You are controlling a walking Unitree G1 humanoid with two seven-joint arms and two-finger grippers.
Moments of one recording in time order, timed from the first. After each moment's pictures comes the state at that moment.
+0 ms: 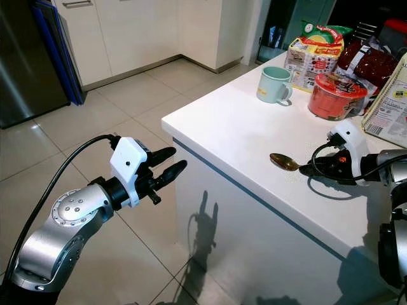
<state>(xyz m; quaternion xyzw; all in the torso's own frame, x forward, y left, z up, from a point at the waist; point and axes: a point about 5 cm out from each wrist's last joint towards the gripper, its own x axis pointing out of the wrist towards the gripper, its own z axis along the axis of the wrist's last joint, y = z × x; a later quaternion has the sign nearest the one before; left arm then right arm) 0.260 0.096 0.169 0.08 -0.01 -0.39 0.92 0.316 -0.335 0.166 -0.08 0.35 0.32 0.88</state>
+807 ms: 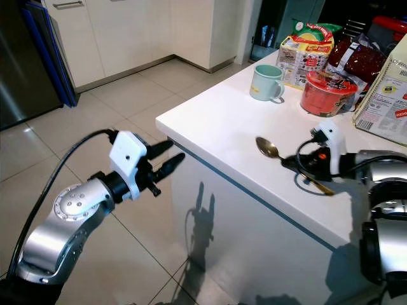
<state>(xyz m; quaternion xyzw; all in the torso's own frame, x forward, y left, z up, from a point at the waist) 0.271 0.098 0.176 0.09 -0.03 -0.36 0.93 0.332 -0.302 0.156 -0.02 0.28 0.36 0.89</state>
